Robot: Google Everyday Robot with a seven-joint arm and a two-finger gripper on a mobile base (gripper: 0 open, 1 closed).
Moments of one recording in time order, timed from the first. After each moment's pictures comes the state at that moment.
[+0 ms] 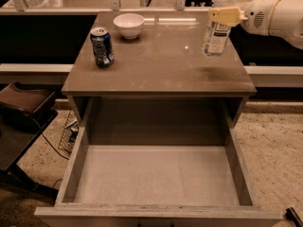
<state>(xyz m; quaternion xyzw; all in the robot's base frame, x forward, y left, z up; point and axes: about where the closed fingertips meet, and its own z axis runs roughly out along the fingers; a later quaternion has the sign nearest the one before) 0.717 -0.207 0.997 -0.27 0.71 0.28 0.59</state>
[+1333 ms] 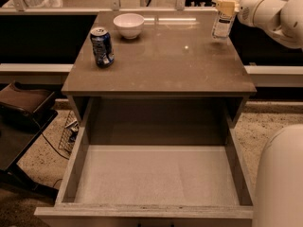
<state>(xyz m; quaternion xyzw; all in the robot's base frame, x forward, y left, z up) 0.865 -0.285 0.973 -0.18 0.71 0.14 0.66</state>
